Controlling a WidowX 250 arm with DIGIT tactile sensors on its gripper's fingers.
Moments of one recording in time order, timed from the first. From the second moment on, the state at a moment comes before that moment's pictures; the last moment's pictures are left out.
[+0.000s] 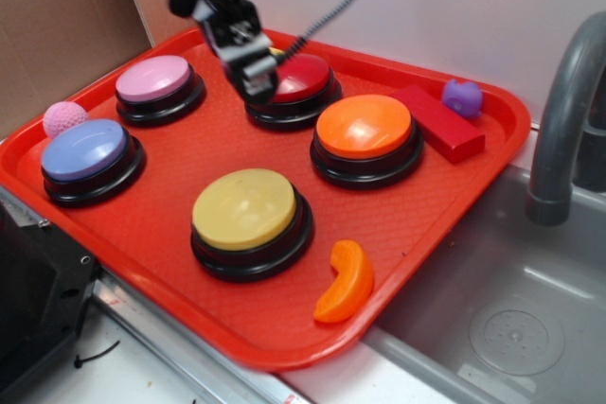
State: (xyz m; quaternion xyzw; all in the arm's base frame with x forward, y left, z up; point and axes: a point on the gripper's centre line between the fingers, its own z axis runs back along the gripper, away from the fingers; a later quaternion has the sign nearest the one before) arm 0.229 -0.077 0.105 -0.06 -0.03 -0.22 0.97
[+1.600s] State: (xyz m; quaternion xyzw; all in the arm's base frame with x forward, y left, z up) arm 0.284 -0.124 0.059 0.00 0.01 -0.21 0.98
